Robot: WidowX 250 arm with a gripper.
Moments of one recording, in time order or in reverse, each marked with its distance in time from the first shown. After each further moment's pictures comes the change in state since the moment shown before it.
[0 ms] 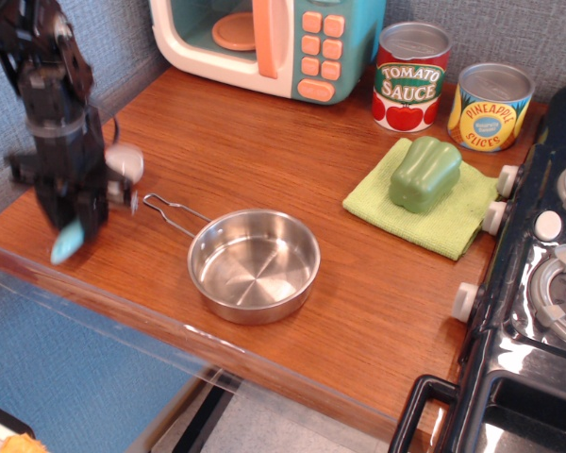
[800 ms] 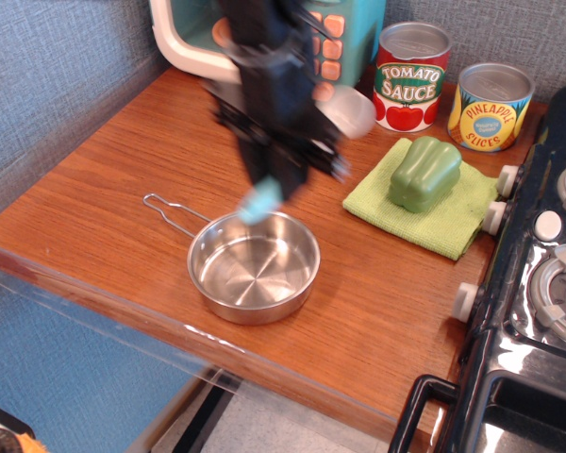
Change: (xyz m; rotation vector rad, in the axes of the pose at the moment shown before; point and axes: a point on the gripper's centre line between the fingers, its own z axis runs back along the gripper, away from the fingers) arm -0.007 -0.179 0.077 -0.190 -0.095 -0.476
